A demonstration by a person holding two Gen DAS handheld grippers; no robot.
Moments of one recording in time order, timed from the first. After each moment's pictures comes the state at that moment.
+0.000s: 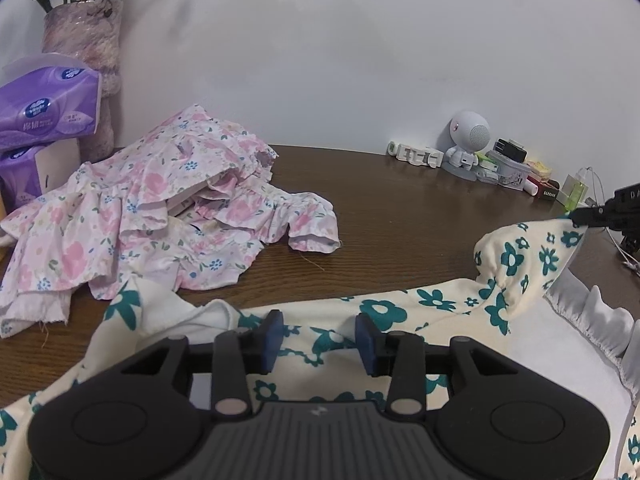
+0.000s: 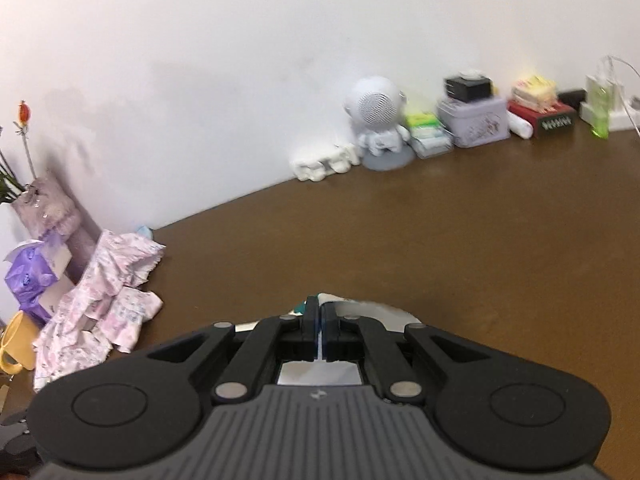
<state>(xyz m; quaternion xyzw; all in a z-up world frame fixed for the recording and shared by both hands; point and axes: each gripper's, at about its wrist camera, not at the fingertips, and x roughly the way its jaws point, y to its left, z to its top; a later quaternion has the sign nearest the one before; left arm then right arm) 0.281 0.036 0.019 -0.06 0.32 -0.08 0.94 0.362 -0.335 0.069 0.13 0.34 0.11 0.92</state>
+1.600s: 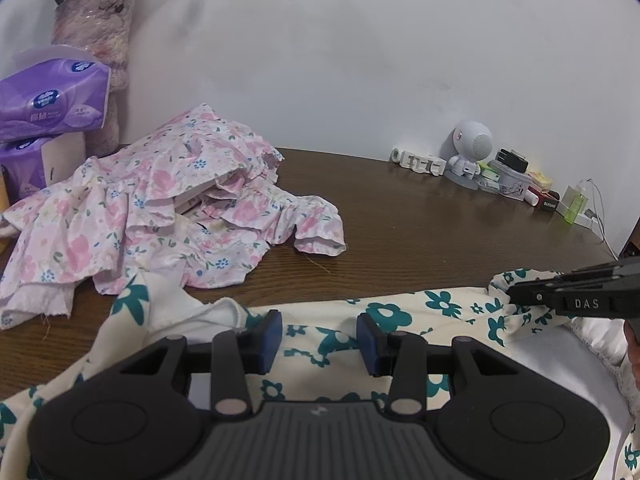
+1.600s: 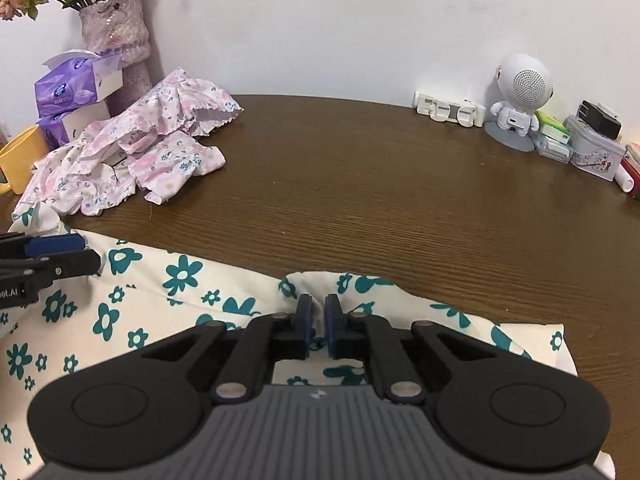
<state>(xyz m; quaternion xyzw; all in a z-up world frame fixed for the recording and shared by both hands) 0.281 0.042 0.017 -0.07 0.31 -0.07 0.94 0.350 -0.221 0.020 -0.07 0.39 0.20 0.90</state>
